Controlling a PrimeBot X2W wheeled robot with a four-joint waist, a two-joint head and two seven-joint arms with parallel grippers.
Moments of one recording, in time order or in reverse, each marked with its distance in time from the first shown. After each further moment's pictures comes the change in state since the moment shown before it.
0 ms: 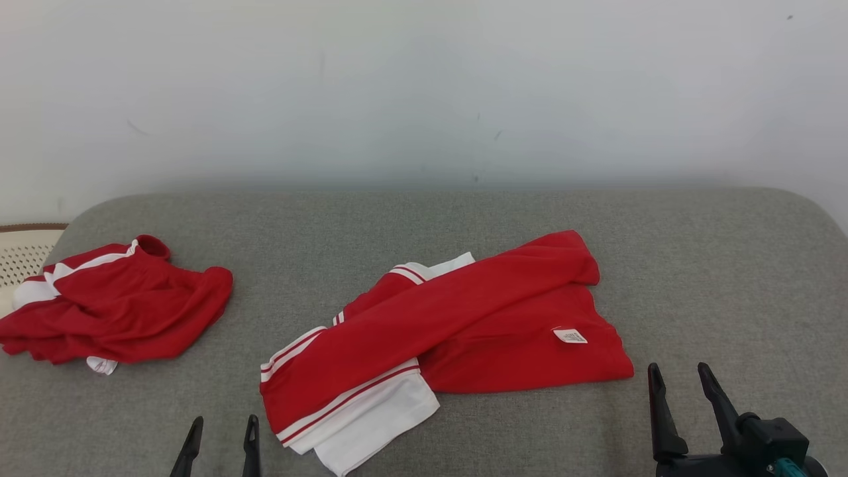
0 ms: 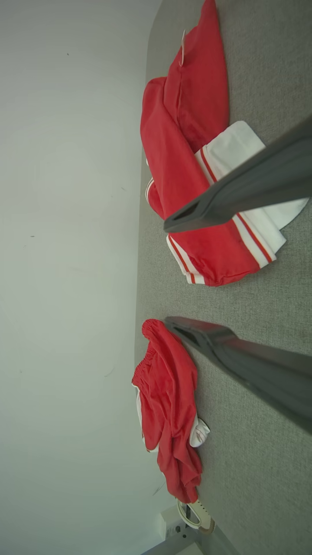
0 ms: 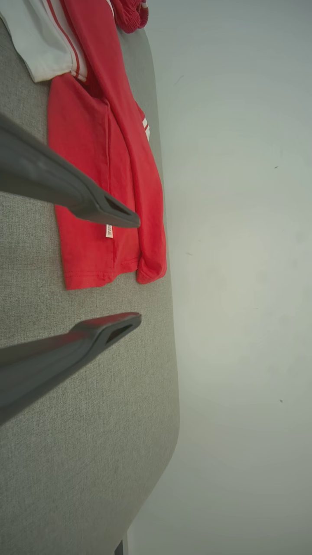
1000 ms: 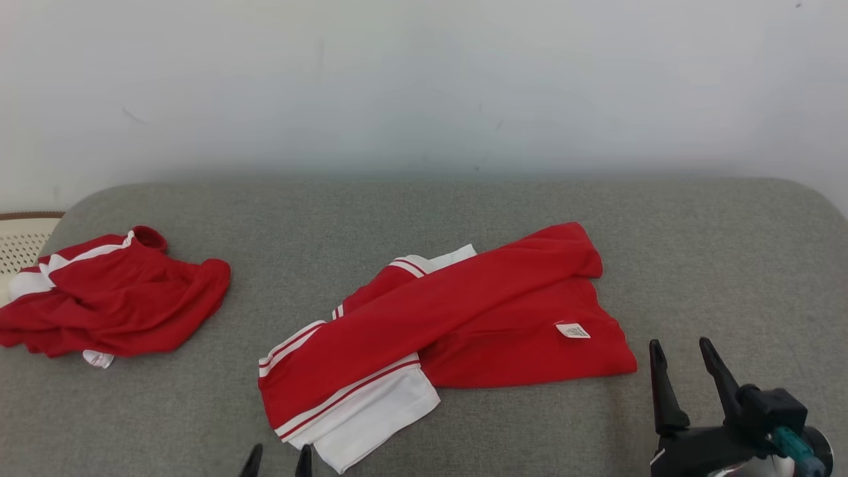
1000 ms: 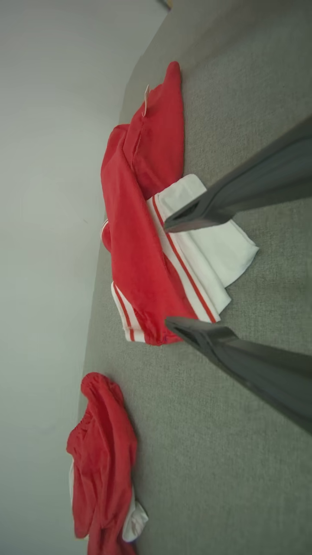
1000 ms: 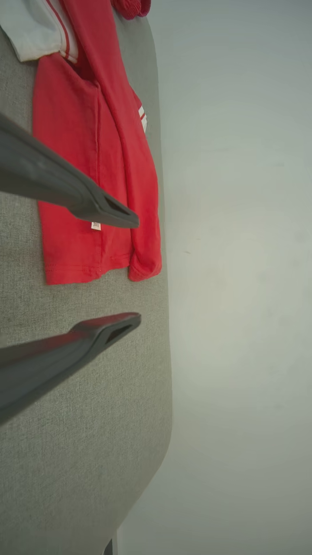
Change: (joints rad) left arm -0.004 -0.001 -0.113 0.091 -0.090 -0.039 0.000; right arm -0.071 -0.024 0.004 0.050 -0.001 0.000 0.000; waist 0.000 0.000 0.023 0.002
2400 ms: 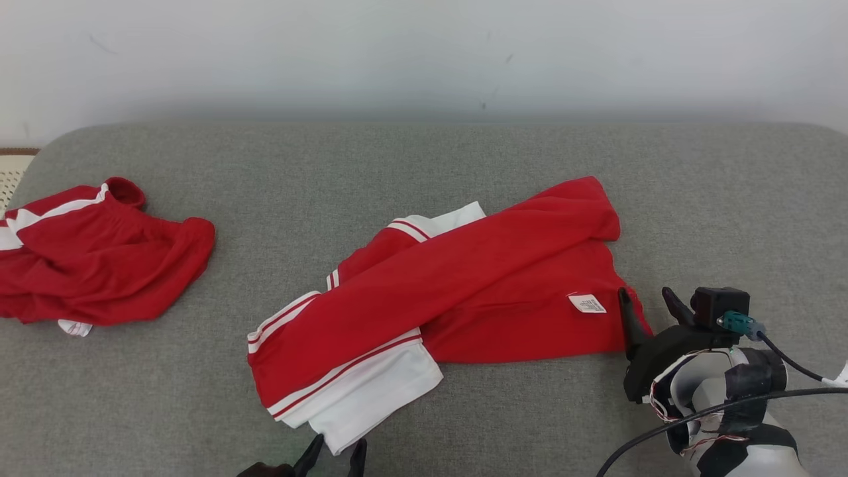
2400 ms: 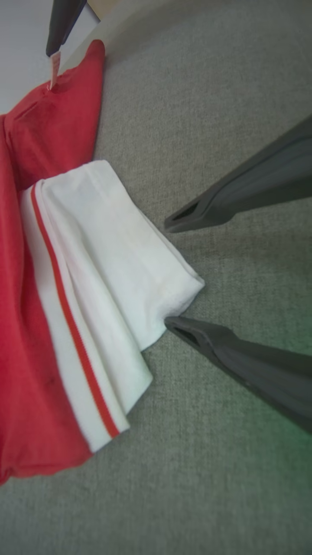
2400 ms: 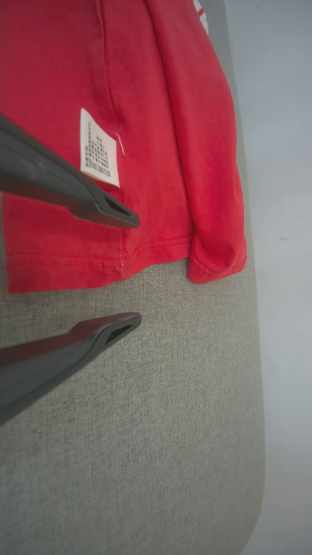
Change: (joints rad) left arm -0.267 -0.001 -0.243 0.424 -0.201 -0.031 -0.001; right arm -0.541 -0.051 0.169 0.756 0.142 0.000 0.000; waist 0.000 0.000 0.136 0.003
